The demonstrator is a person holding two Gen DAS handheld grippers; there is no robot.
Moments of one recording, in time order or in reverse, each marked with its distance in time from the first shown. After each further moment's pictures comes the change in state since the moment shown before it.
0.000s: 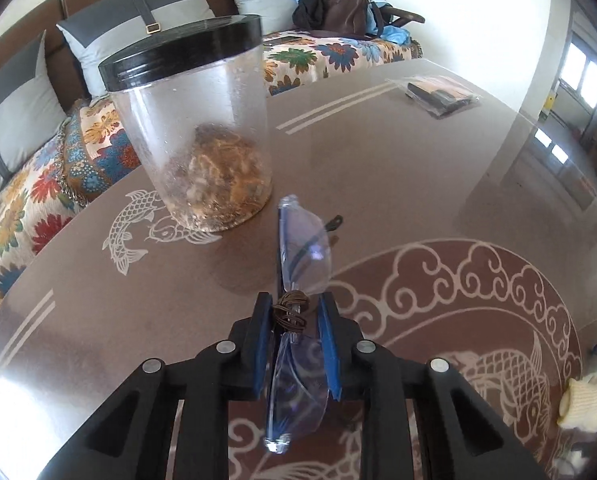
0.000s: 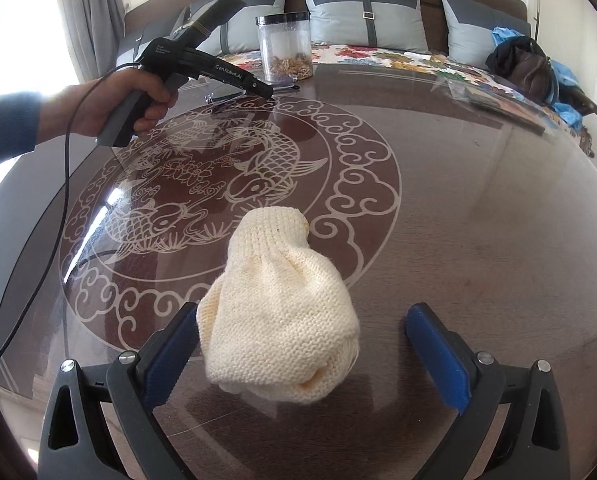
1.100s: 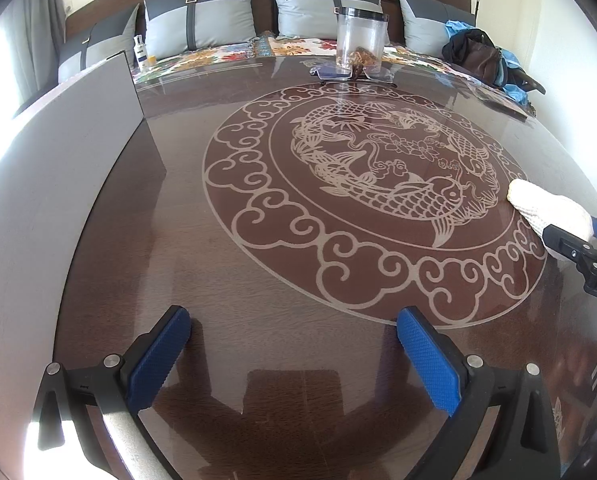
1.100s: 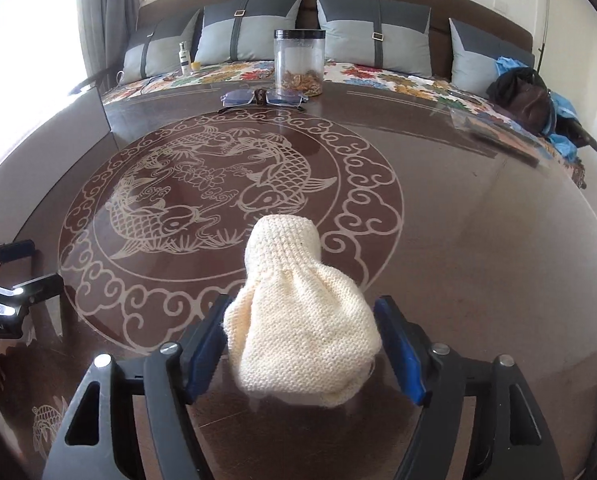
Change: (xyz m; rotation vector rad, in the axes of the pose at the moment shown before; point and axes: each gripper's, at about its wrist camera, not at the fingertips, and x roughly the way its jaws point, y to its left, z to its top) left arm -0.151 -0.110 -0.269 -0.527 -0.019 0.312; right arm 0.004 0.013 -0.014 -0.068 -0.065 -0.062
